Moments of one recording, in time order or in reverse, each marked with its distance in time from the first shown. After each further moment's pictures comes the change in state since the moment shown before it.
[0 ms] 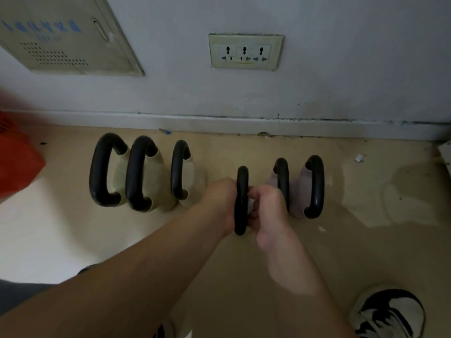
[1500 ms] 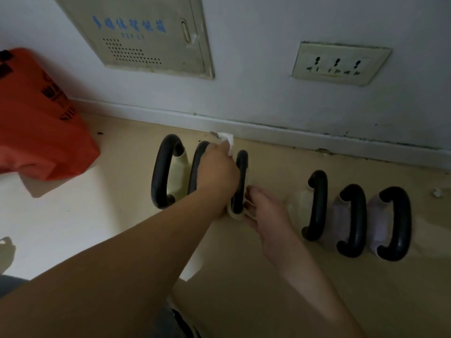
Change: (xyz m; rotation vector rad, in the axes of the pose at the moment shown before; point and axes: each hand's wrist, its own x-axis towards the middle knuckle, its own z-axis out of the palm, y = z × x) left_hand 0.068 0.102 -0.123 0.987 0.587 0.868; right_hand 0.033 0.028 0.119 -0.261 -0.197 -0.105
